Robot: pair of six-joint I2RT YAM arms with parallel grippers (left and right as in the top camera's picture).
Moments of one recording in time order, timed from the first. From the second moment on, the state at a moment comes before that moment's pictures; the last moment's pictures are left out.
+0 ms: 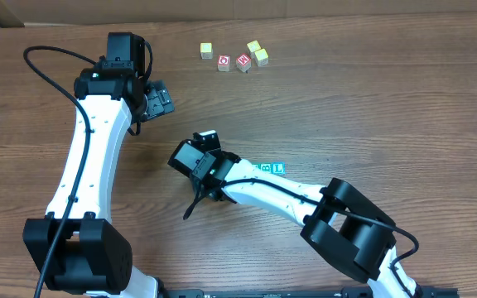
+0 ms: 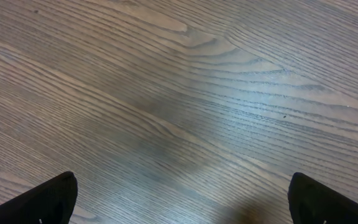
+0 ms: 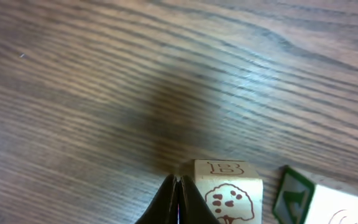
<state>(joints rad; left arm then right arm) -0.03 1.72 1.57 -1.07 -0.22 -0.43 1.00 2.14 1.57 -0.65 0.22 0.71</state>
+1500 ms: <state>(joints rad) -0.03 1.72 1.57 -1.07 -0.22 -0.43 0.79 1.72 1.60 -0.99 0.22 0.77</state>
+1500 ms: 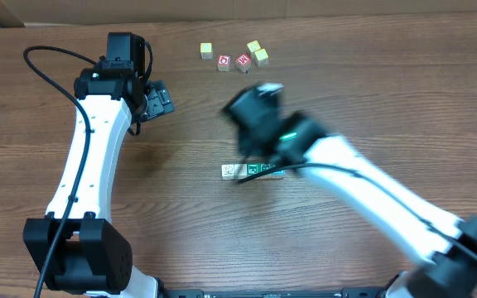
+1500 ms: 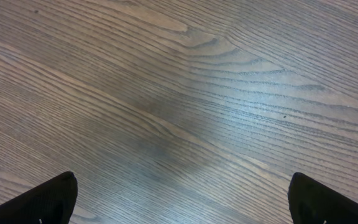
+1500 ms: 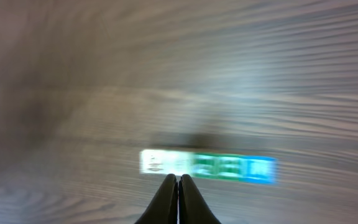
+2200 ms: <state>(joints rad) -0.02 1.72 1.57 -1.07 -0.08 -0.40 0.32 1.63 1.38 -1.13 0.01 0.78</state>
